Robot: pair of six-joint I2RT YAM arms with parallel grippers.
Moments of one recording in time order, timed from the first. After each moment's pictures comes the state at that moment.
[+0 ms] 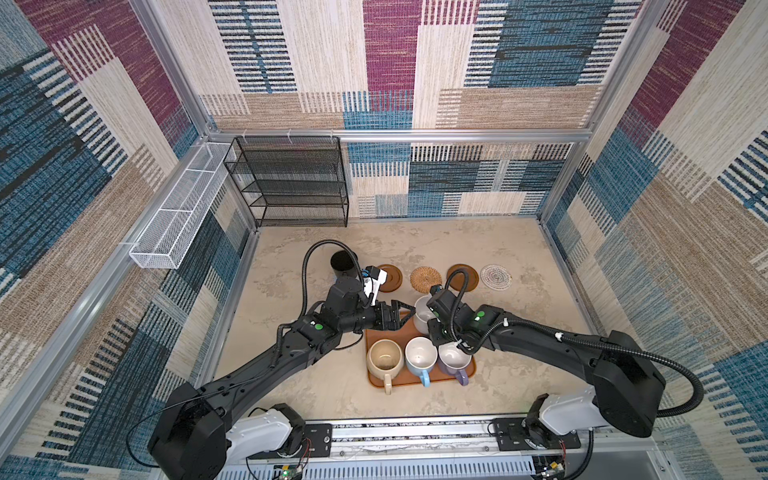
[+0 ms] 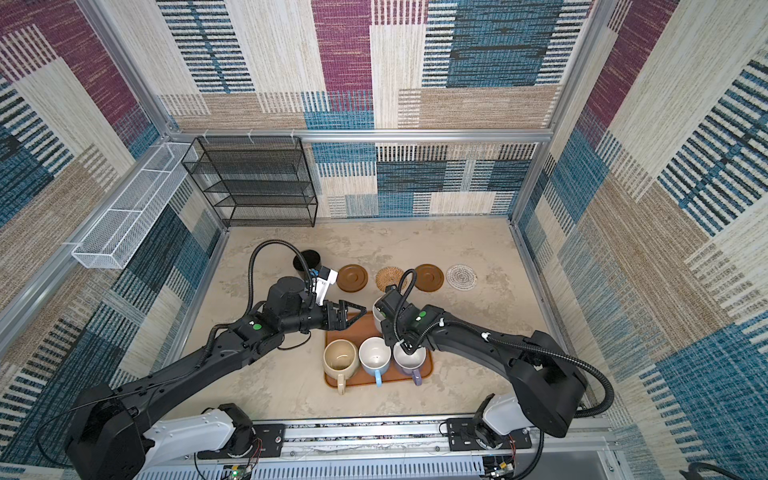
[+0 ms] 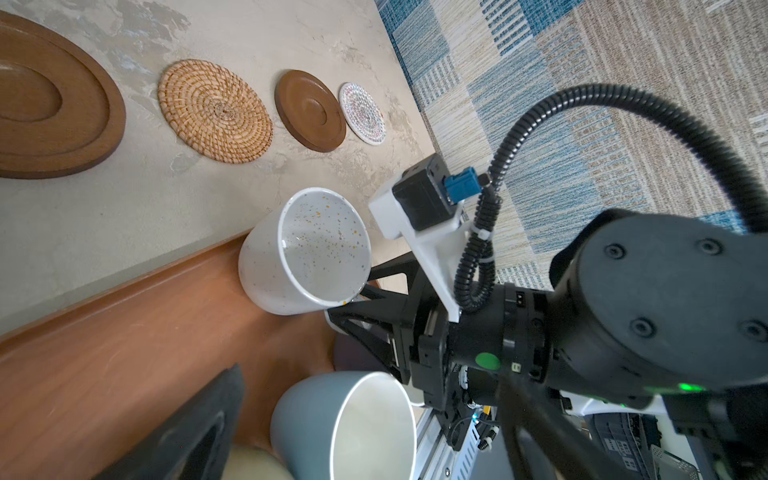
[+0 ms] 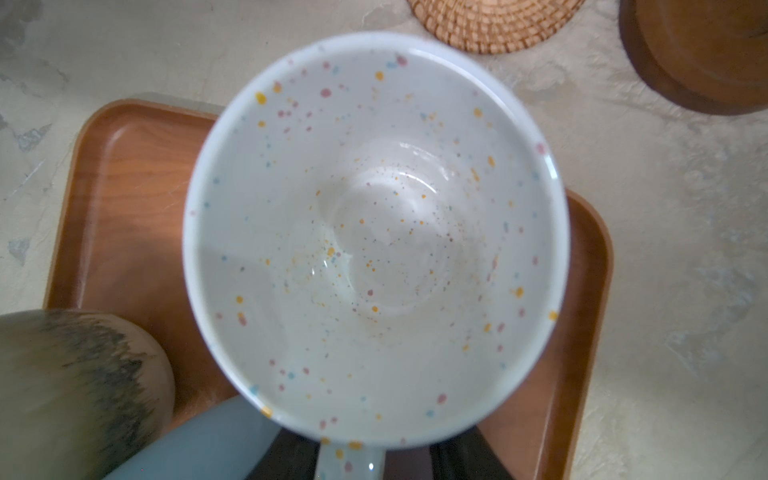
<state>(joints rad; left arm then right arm) -0.65 1.19 0.76 -0.08 0.42 -0.65 0.82 1.43 0.88 -0.54 0.18 0.49</state>
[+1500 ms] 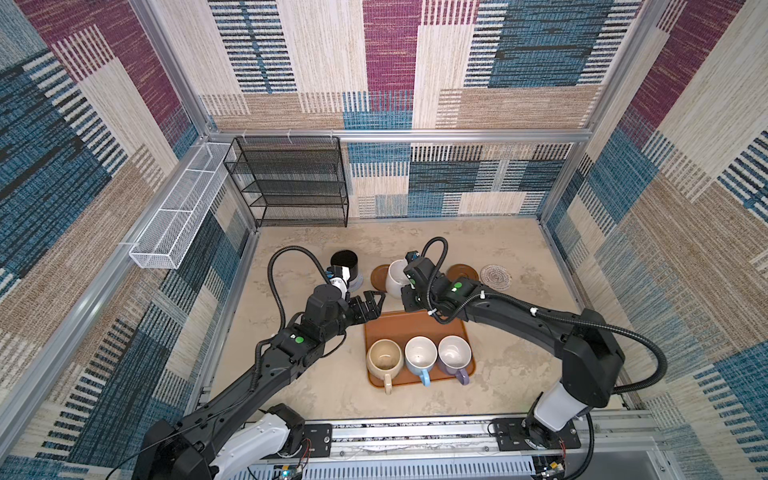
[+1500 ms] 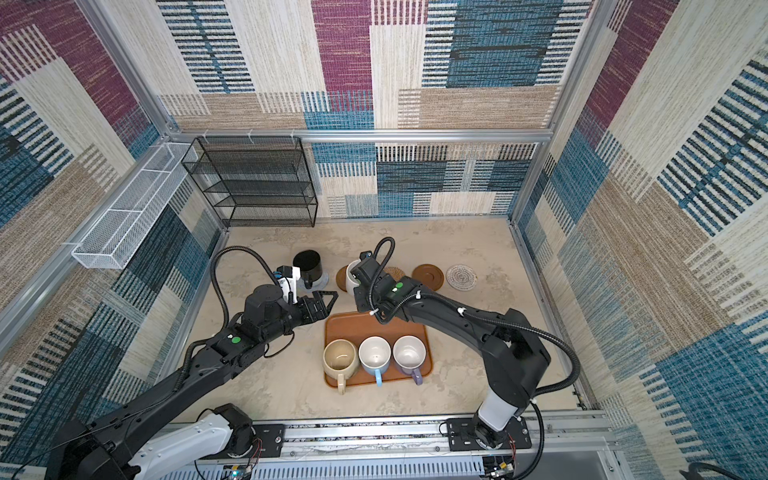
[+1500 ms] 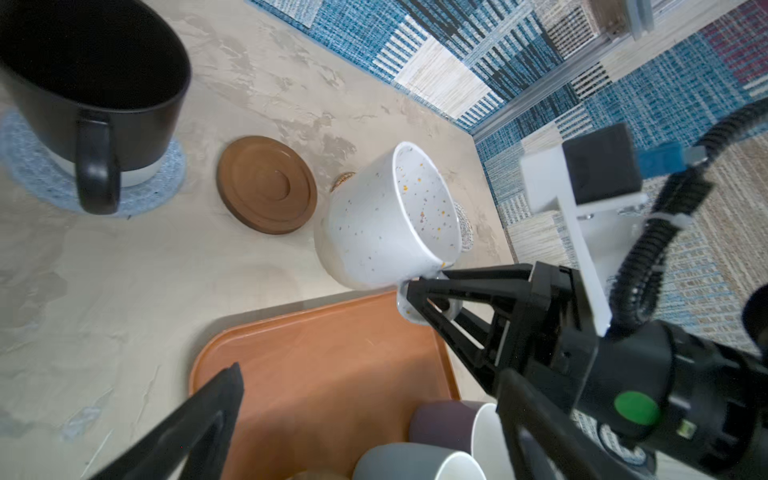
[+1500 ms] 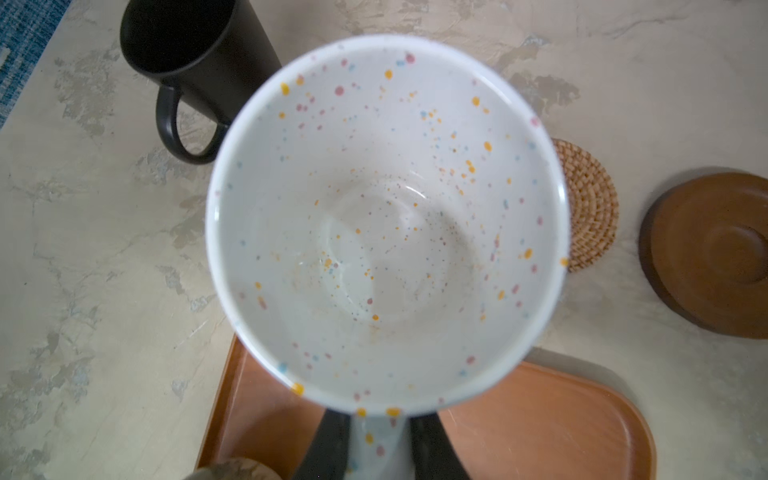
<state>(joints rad) -0.54 1.01 0.63 -0.07 0.09 -0.74 0.82 1.70 1.31 -0.49 0.20 0.45</state>
